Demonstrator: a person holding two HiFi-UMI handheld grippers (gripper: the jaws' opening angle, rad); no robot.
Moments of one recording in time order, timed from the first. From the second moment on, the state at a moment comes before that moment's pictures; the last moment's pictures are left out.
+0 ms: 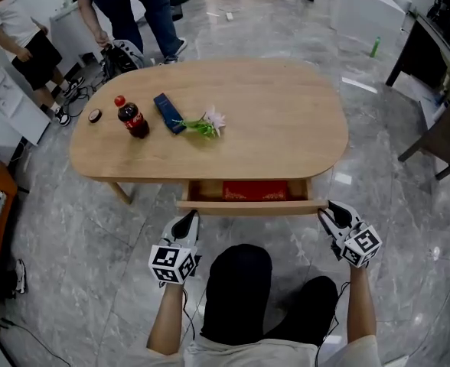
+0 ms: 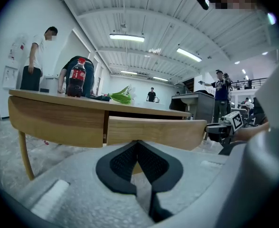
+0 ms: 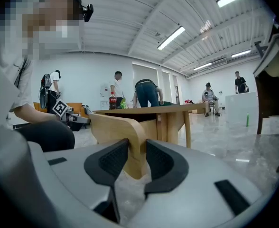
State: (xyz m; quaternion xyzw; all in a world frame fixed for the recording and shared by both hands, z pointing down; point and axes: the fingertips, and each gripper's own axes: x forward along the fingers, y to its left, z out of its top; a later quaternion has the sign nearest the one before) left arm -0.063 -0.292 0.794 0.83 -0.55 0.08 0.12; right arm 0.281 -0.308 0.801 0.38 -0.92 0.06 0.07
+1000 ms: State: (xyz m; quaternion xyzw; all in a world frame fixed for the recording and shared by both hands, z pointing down) left arm -0.066 -0.351 0.796 0.81 -0.56 0.05 0.14; right arm 0.279 -0.369 0.803 0.40 -0.91 0.07 0.08
